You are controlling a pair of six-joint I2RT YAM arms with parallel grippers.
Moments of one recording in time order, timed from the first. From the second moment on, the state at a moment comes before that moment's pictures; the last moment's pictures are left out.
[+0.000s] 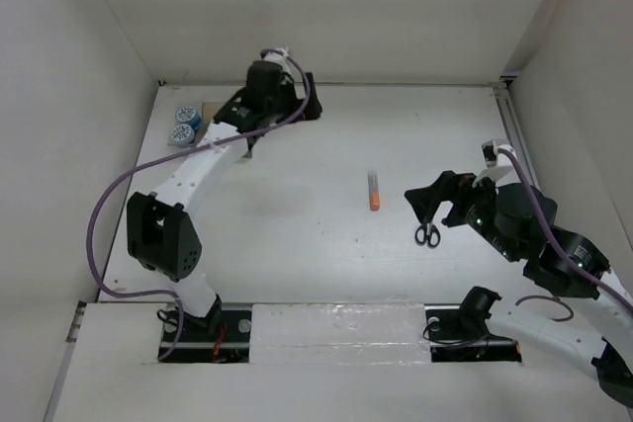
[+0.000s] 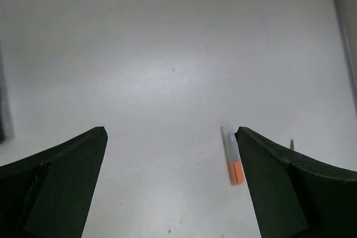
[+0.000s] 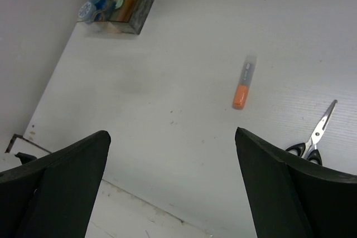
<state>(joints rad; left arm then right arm) -0.40 1.66 1.59 -0.42 0.07 -0.42 0.86 0.65 1.09 -0.73 0.37 0.55</state>
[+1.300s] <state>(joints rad) -0.92 2.33 1.90 -0.65 -0.43 -0.76 0.86 0.54 1.08 -0.78 0.40 0.54</state>
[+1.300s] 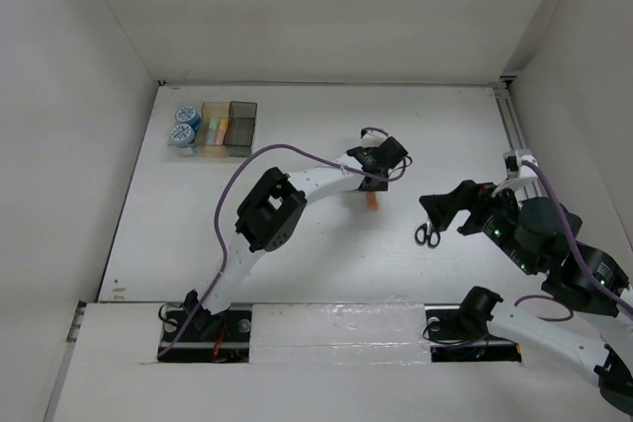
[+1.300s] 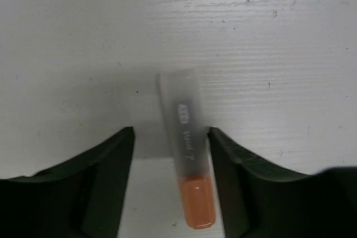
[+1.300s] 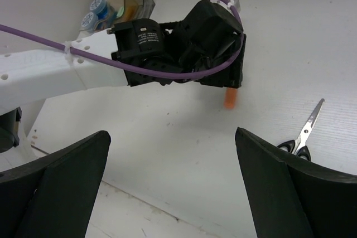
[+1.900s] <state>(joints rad) -0.79 2.18 1.76 -0.64 -0.42 -0.63 0.86 0.53 1.06 -0.77 0.37 0.54</state>
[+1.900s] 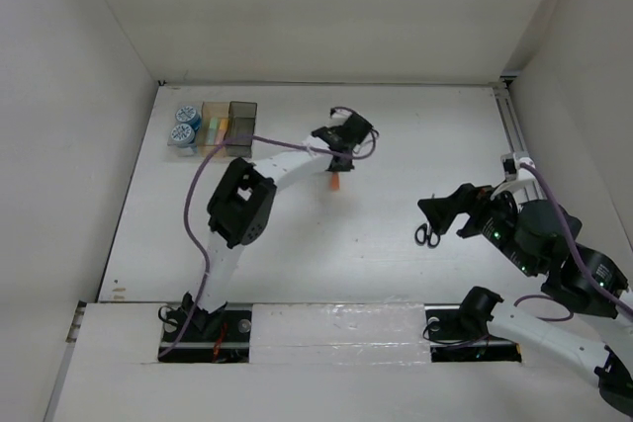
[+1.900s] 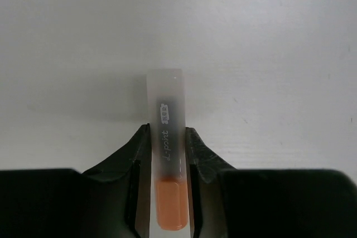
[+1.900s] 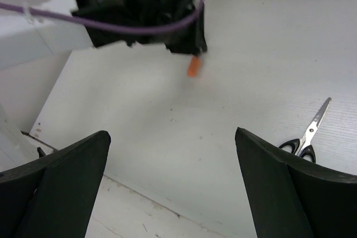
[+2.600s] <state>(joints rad) -0.22 2.00 1.85 -0.45 -0.28 0.01 0.86 0.56 1.00 -0.73 0.22 0.54</state>
